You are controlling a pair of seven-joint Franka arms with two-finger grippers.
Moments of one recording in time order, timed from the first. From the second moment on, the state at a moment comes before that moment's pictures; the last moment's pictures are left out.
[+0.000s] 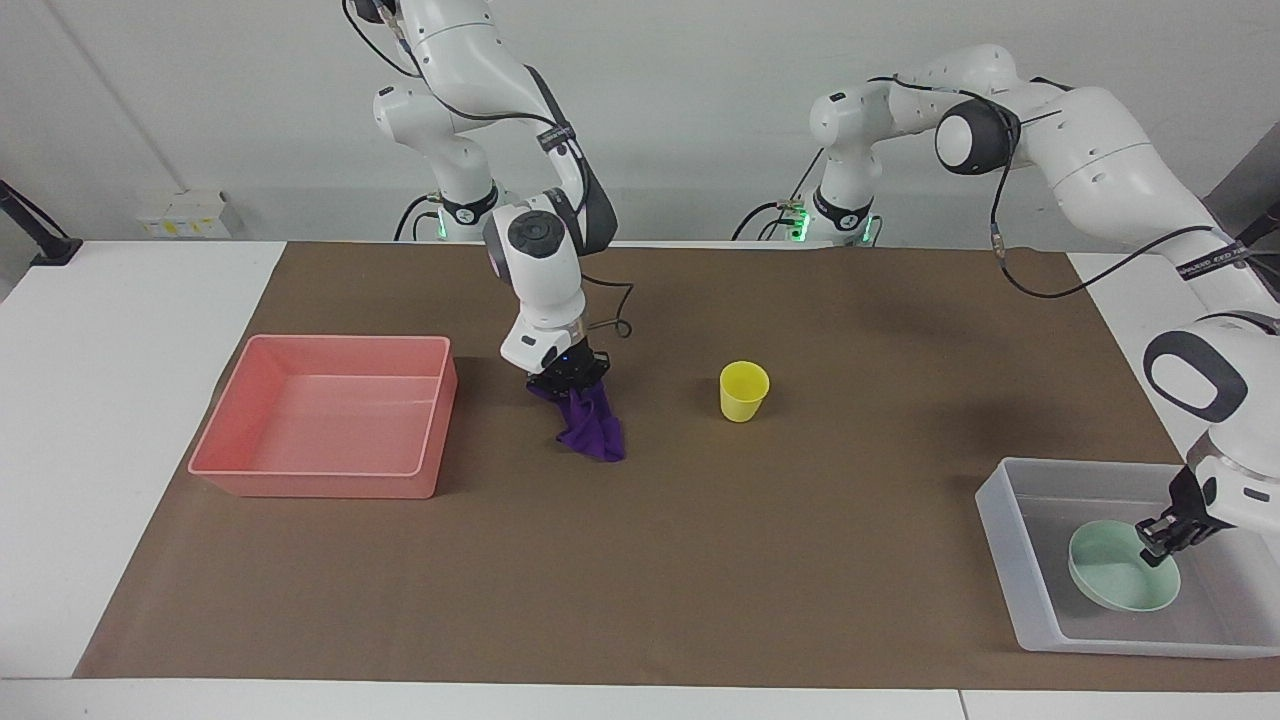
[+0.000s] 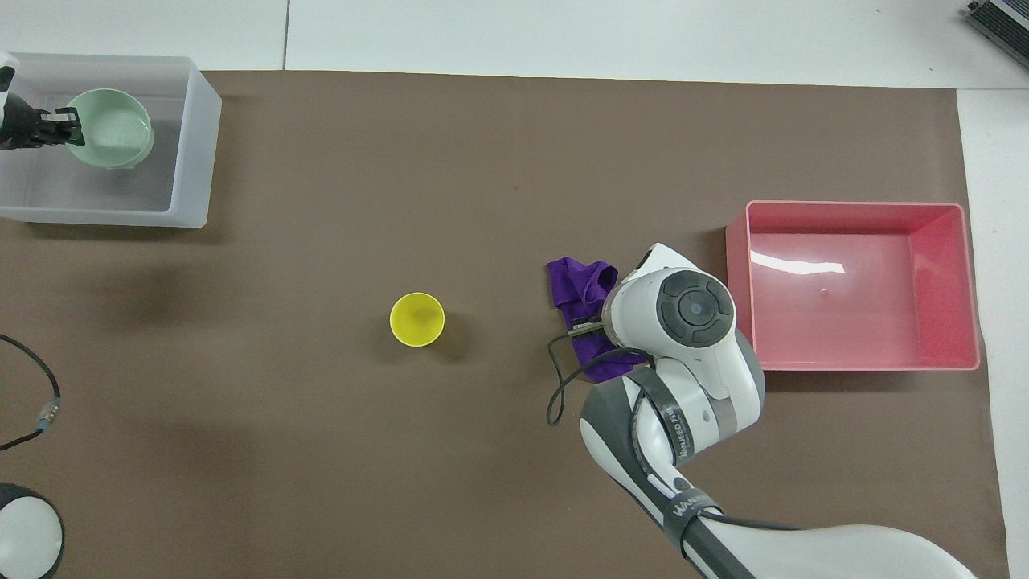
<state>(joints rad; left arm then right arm) 0.27 0.84 -0.05 -1.08 -0.03 2.15 0.07 0.40 0.21 0.03 -2.13 0.03 2.42 0.22</state>
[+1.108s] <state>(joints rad) 0.27 0.73 -0.06 -1.12 -0.02 2.15 0.14 0.20 -0.05 0.02 -1.89 0.02 1.96 0.30</state>
